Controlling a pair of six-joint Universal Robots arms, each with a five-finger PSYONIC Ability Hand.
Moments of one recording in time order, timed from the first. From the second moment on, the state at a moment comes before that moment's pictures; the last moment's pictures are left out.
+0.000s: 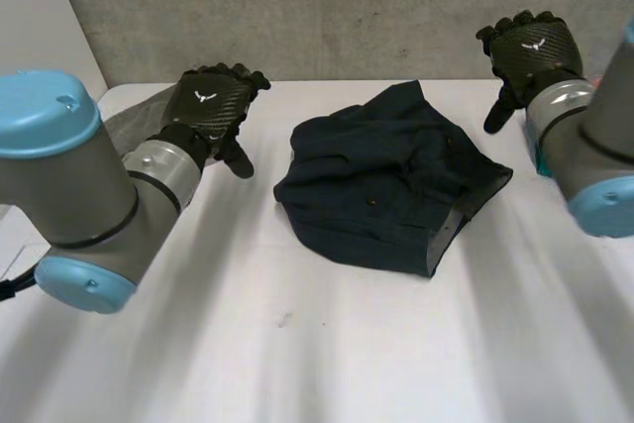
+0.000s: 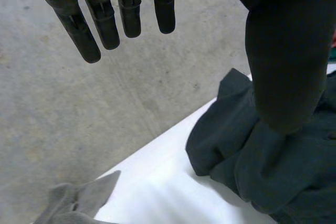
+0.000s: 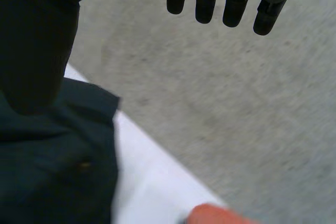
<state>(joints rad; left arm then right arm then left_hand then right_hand) 4.23 -1.95 -1.41 3.35 -1.50 3.33 1.89 -1.12 1.16 -0.03 1.59 2.75 0.31 0.30 0.30 0.29 0.11 0.22 0.21 0.21 0.21 0.05</state>
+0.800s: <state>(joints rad) 4.34 -2.25 -1.30 3.31 -1.36 3.31 2.26 -1.19 1.33 -0.11 1.64 2.82 0.21 0.21 0.22 0.21 0.06 1.12 1.18 1.18 1.19 0.99</state>
